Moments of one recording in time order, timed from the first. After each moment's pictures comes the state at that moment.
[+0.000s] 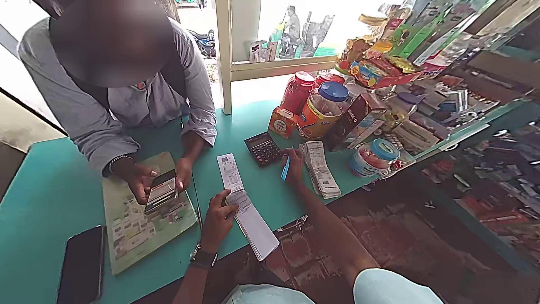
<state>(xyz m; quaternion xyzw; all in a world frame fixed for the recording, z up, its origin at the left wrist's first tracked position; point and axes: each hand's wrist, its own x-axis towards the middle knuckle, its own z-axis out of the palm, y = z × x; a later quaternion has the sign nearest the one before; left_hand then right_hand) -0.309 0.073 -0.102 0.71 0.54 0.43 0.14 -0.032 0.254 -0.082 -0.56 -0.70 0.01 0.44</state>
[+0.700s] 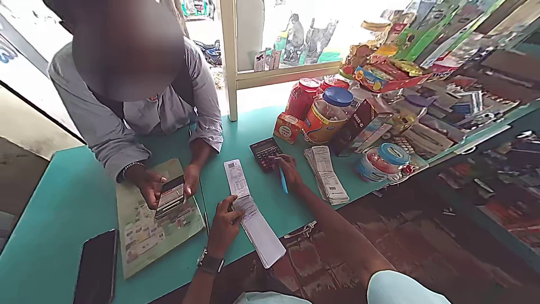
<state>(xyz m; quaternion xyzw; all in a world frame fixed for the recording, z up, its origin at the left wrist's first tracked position) -0.310 0.072 -0.103 0.71 0.54 0.42 0.15 -0.043 0.252 -0.078 -0.44 -0.83 0.06 0.35</state>
